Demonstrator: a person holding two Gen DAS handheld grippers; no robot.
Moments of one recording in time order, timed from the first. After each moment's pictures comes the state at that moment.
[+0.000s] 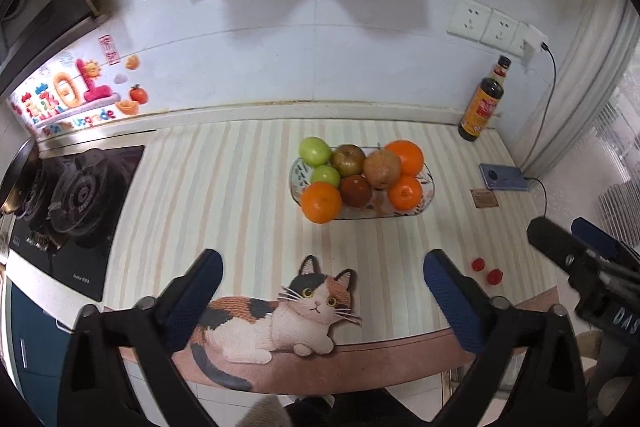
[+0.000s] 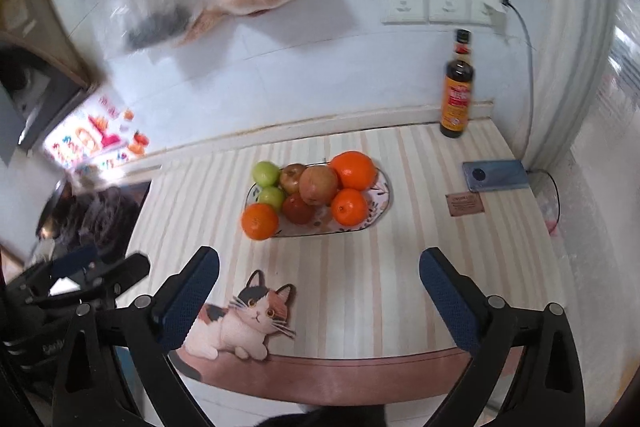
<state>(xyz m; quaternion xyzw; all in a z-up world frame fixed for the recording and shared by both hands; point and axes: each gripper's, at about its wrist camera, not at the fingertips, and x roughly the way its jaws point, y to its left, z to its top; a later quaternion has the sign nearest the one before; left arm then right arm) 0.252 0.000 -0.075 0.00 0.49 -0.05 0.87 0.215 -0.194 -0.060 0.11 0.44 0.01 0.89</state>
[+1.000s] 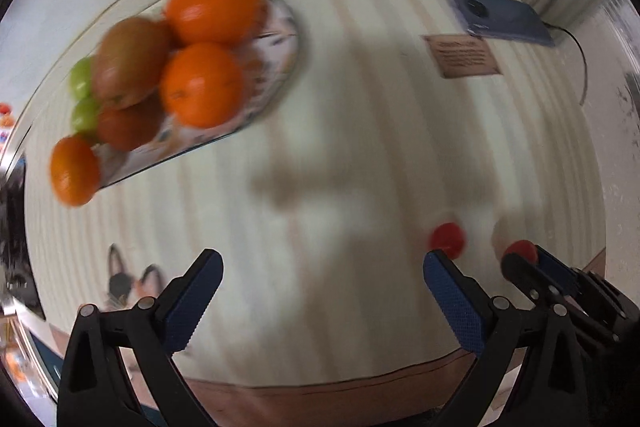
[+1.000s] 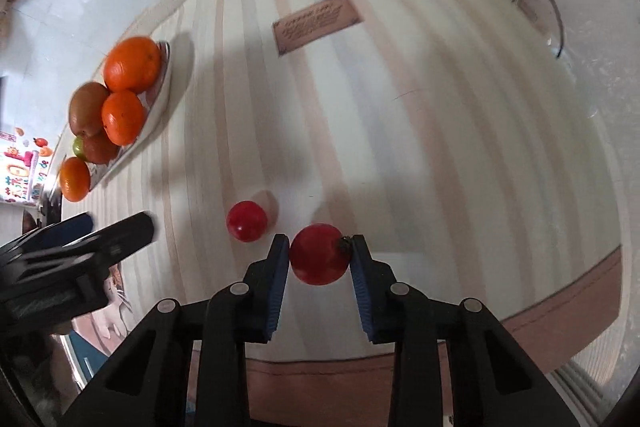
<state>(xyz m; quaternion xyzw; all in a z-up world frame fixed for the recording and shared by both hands) 0.335 -0.253 -0.293 0.12 0.67 -0.09 0.73 0.252 -0.406 -0.329 0.24 0.60 -0.02 0.76</state>
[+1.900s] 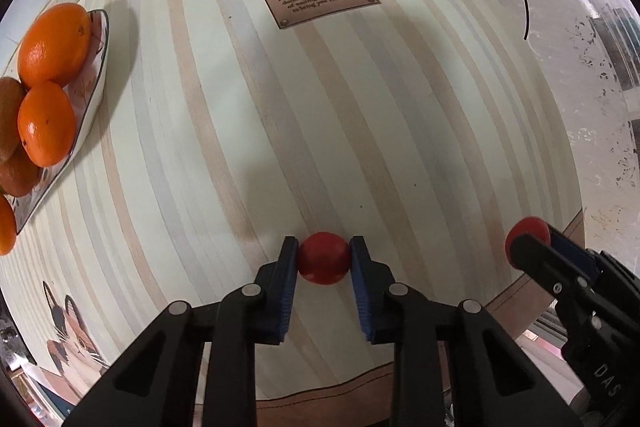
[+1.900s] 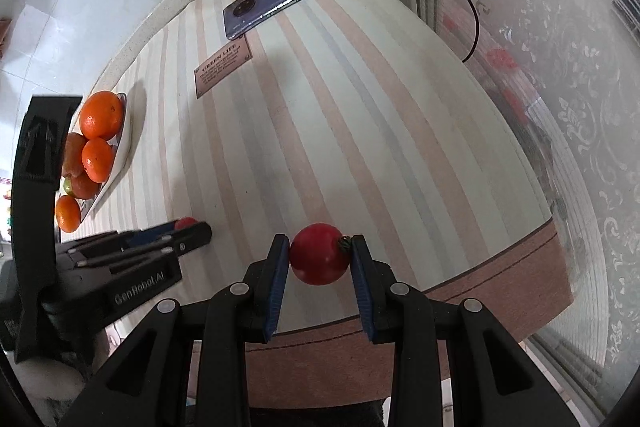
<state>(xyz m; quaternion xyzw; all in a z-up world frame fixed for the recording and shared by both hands) 0.299 -0.338 -0.324 0.14 0.69 -0.19 0.68 0.214 -0.479 -0.320 0.28 0.58 -0.07 0.76</state>
